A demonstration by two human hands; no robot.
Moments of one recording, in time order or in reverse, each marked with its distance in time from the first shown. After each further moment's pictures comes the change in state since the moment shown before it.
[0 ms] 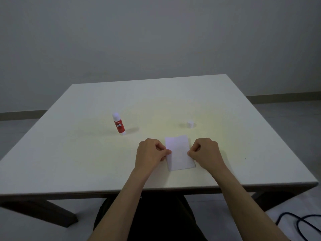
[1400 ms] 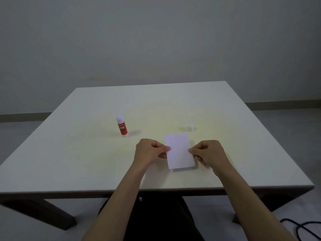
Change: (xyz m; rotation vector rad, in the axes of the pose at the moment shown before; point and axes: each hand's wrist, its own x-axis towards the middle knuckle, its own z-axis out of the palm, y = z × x) left_hand -0.002 0.008 -0.020 -0.414 -0.093 -0.212; right_hand -0.001 0.001 -0.014 0.409 -0.050 0.123
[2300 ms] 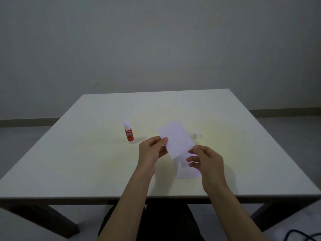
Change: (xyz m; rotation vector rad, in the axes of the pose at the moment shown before) left_hand -0.001 0.014 -0.008 -0.558 0.068 0.007; right_hand -0.033 -0.021 0.040 0.661 0.186 0.038
